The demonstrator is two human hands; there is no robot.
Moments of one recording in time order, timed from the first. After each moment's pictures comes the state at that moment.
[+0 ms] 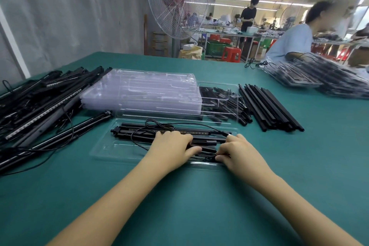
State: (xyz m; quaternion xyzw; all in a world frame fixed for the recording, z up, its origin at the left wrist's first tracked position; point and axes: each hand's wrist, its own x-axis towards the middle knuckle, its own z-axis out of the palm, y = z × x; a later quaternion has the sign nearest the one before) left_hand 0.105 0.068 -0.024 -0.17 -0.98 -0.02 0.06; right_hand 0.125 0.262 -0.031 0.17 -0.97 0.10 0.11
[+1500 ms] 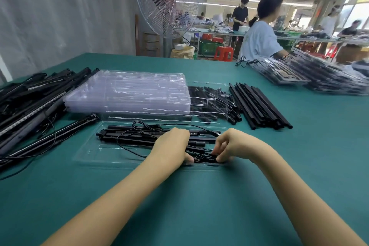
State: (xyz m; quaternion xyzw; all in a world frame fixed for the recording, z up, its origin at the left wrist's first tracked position) left_hand 0.107 0.104 -0.003 -0.12 -0.99 -0.10 -0.03; right_hand 0.096 0.285 0.002 0.05 -0.94 0.28 -0.17
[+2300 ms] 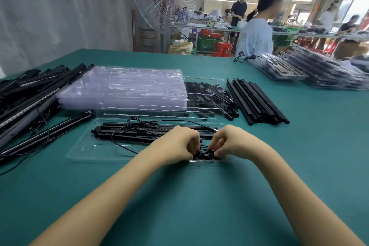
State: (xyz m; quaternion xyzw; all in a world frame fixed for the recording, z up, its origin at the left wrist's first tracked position) left_hand 0.094 0.104 -0.015 -0.29 -0.92 -0.26 -0.07; right_hand 0.105 0.285 0.003 0.05 -0.95 0.27 -0.13
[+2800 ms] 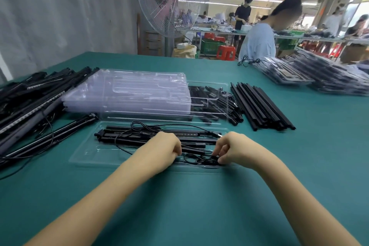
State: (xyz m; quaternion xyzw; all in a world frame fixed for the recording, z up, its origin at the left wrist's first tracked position) left_hand 0.105 0.073 -0.011 -0.19 -0.97 -0.16 -0.02; right_hand 0.107 0.282 0.001 0.06 -0.96 0.24 -0.12
